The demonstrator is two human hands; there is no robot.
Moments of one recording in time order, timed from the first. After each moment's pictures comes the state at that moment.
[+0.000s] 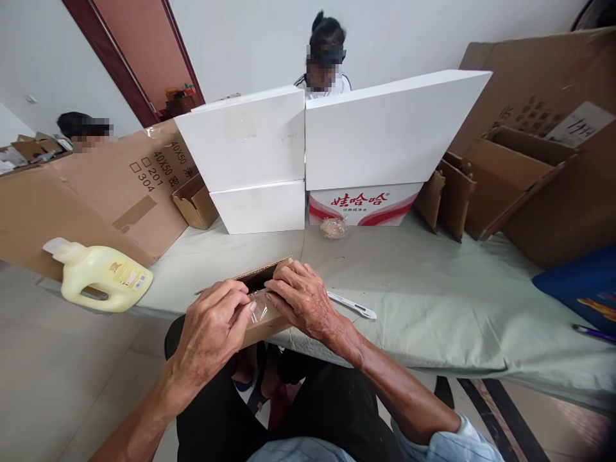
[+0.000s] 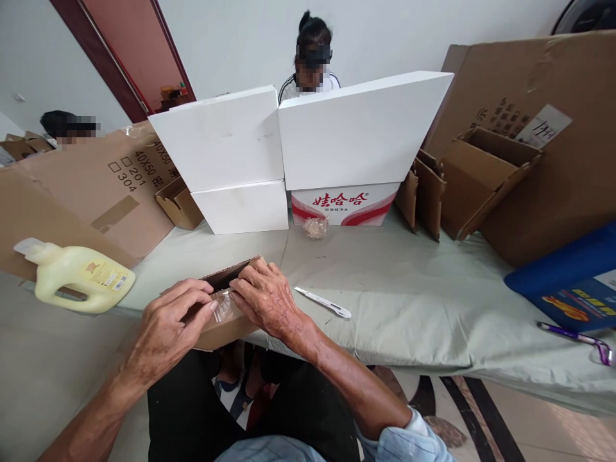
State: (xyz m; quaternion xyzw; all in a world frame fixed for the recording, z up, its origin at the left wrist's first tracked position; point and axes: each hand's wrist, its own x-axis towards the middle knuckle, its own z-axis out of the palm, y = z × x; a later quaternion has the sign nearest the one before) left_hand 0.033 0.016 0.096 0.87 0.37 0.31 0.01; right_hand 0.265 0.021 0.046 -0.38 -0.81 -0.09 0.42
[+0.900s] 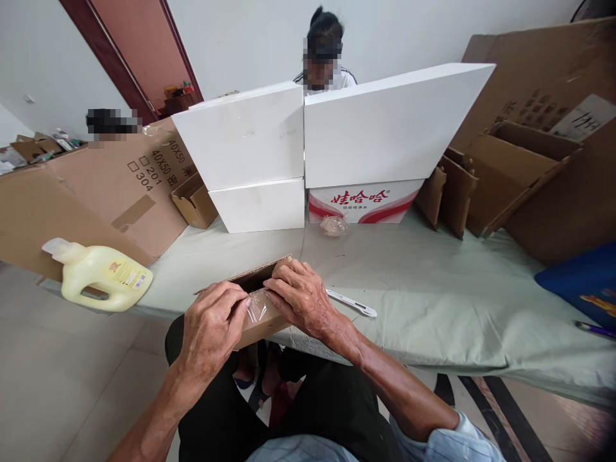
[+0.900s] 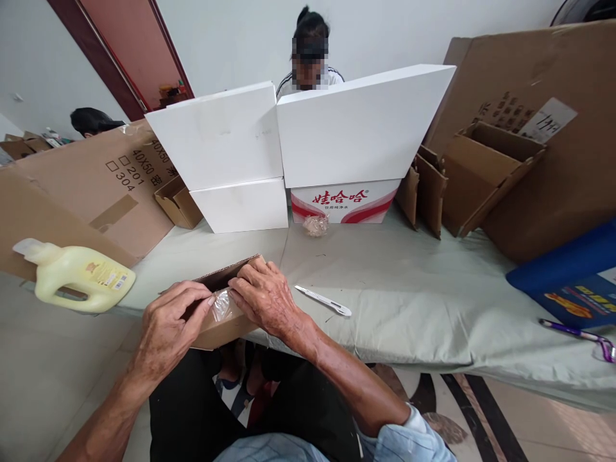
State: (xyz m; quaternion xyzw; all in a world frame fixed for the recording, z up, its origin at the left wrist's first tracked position) left_hand 0.037 0.016 0.086 0.85 0.40 0.34 0.00; right_hand 0.265 0.021 0.048 -0.39 -0.82 -0.09 0.42
